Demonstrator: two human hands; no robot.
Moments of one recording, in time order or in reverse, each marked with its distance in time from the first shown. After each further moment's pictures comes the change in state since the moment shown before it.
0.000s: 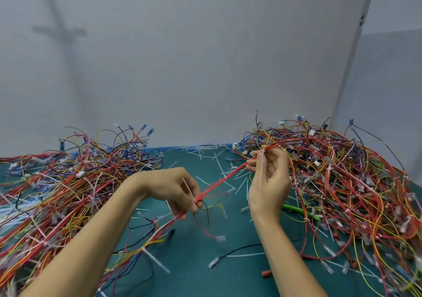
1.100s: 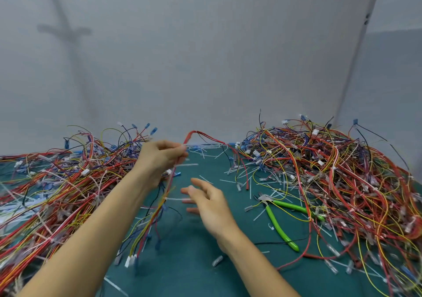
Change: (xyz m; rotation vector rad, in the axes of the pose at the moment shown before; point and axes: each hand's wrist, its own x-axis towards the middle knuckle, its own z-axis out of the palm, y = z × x) left_hand 0.007 -0.001 -0.009 -0.782 0.906 0.195; right_hand -0.069 -0.024 0.043 0.044 -0.784 0.756
